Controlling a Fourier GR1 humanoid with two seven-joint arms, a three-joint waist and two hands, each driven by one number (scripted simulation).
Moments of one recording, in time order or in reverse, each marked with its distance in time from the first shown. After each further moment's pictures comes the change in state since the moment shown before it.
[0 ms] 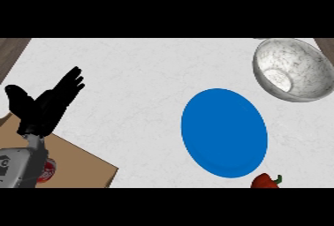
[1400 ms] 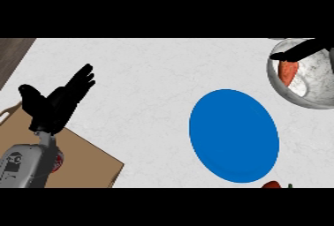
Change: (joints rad) left arm -0.031 -0.049 -0.027 -0.013 -0.041 -0.017 -0.011; right arm -0.365 0.387 -0.056 0.873 0.114 -0.294 -0.157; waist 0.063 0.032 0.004
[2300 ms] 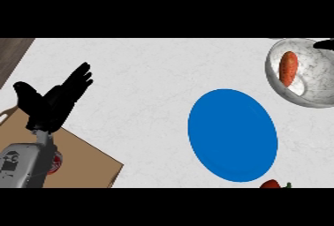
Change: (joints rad) left arm -0.007 0.002 0.022 0.003 0.010 -0.009 0.014; right arm 0.020 -0.167 -0.142 0.068 -0.072 -0.188 -0.161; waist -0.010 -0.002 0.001
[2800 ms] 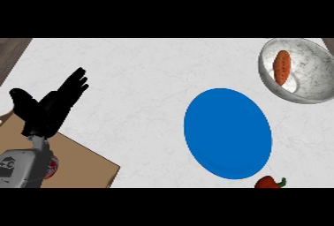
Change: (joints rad) left arm 0.045 0.006 0.016 -0.004 -0.007 -0.001 -0.015; right arm 0.114 -0.220 -0.045 -0.013 -0.040 0.270 -0.270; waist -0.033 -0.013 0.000
